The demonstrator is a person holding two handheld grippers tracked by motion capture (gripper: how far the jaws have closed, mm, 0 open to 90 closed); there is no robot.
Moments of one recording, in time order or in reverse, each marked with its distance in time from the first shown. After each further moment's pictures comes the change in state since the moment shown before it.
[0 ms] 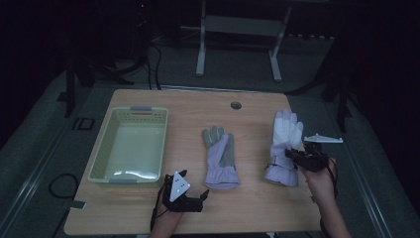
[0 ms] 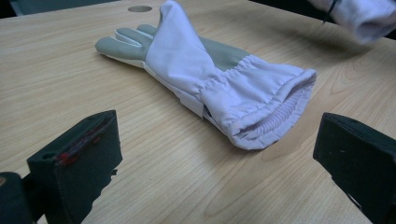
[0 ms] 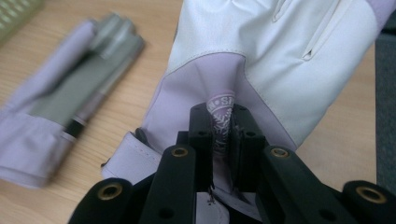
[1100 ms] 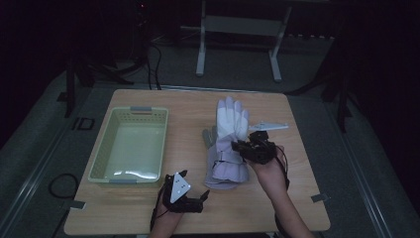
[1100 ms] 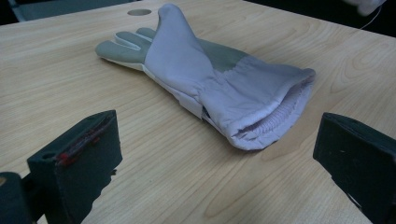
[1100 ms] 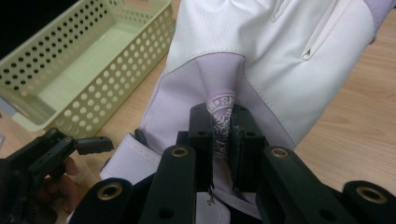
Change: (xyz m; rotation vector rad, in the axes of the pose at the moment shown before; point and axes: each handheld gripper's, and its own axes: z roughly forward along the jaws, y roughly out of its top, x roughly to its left) left arm -0.002 0.000 0.000 -0.007 0.002 0.022; right arm 0.159 0.062 0.015 -0.009 0.194 -0.090
